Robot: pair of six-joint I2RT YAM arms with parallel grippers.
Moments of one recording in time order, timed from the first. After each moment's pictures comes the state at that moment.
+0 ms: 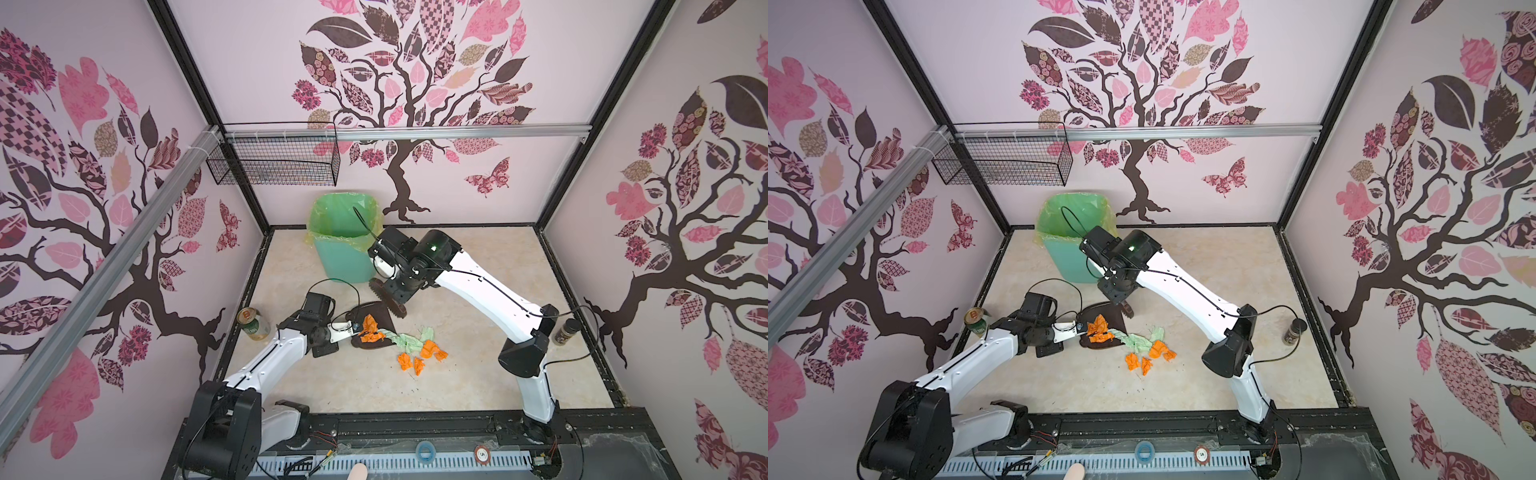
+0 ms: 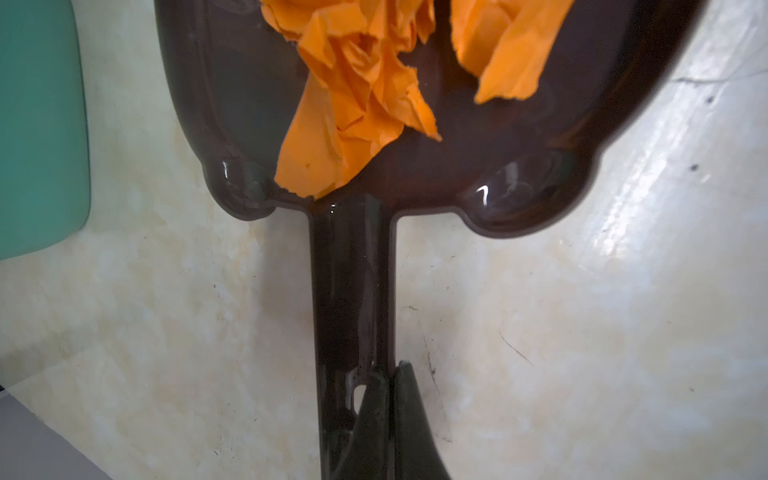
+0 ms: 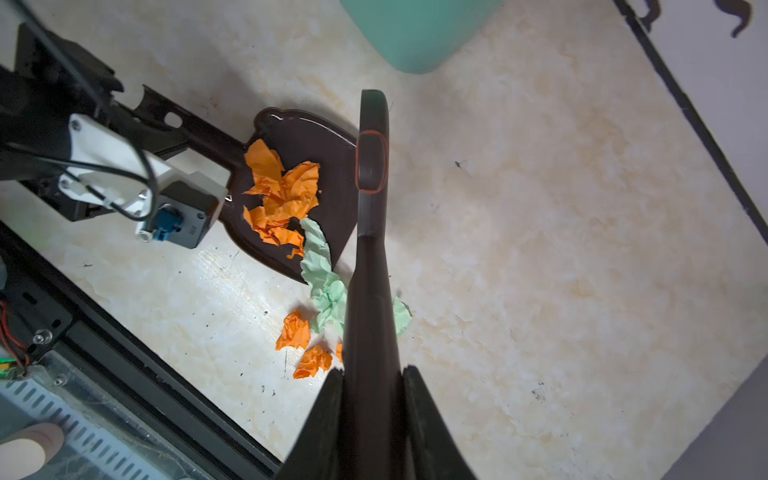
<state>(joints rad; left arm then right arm) -0.23 1.18 0.60 -0.57 0.03 1.13 0.94 2.02 2.37 -1.51 0.22 0.11</state>
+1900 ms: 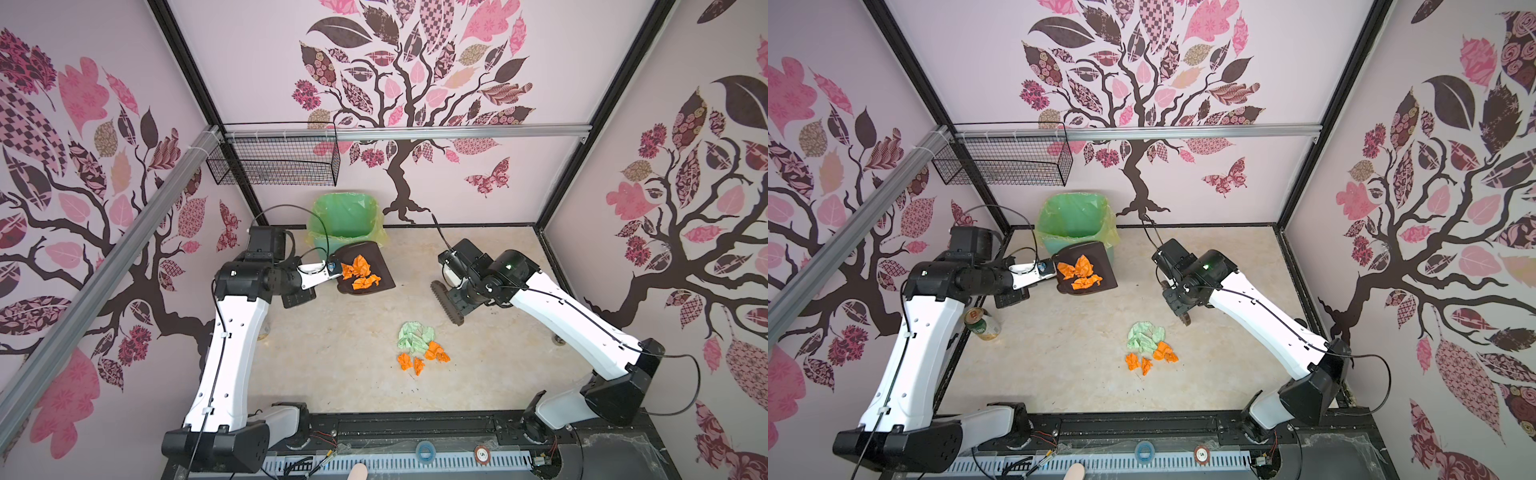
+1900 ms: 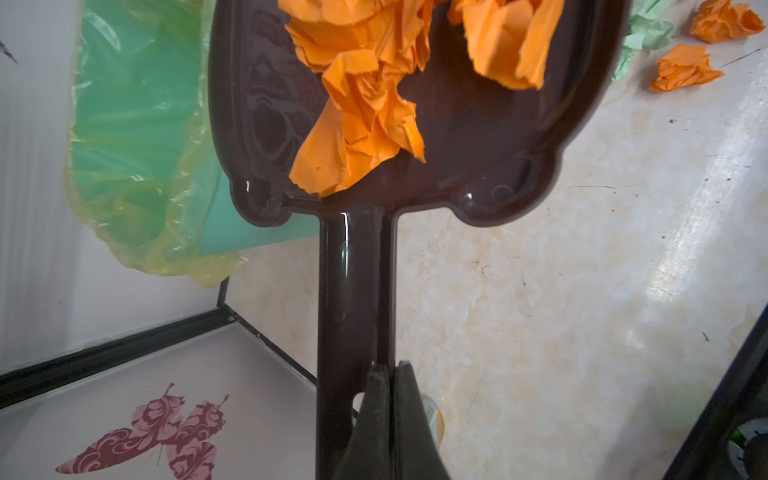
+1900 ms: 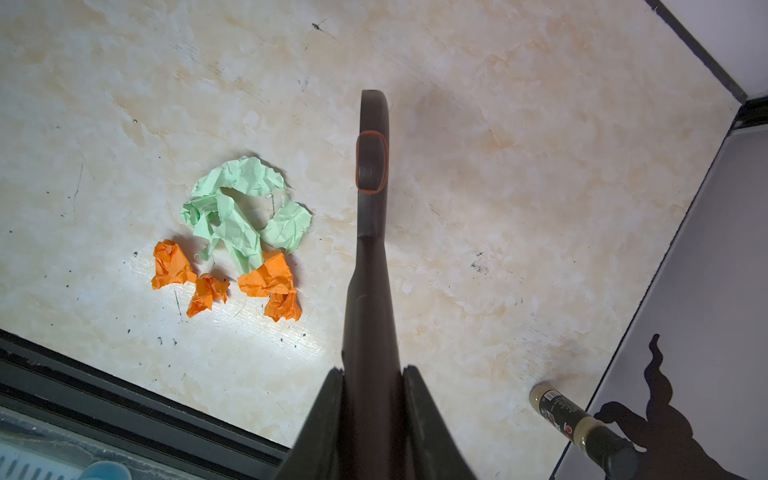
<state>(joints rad) -0.03 1.27 1.59 -1.30 0.22 1.26 0.74 1.48 1.59 -1.31 0.24 0.13</state>
